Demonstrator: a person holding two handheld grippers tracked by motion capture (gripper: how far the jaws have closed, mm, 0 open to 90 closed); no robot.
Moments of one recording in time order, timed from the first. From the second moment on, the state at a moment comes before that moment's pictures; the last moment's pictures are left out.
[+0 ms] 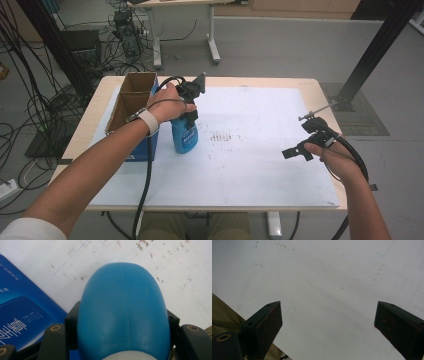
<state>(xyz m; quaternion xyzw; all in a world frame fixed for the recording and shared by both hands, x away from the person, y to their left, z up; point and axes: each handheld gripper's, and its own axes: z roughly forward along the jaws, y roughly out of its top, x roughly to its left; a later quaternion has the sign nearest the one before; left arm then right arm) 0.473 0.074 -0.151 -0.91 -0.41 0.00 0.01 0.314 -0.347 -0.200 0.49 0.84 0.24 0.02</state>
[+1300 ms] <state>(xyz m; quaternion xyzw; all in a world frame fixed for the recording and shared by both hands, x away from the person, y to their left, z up) 0.471 0.074 -0.151 -0.91 -0.42 0.00 0.01 0.312 -0.346 -0.193 0.49 0.84 0.24 0.02</state>
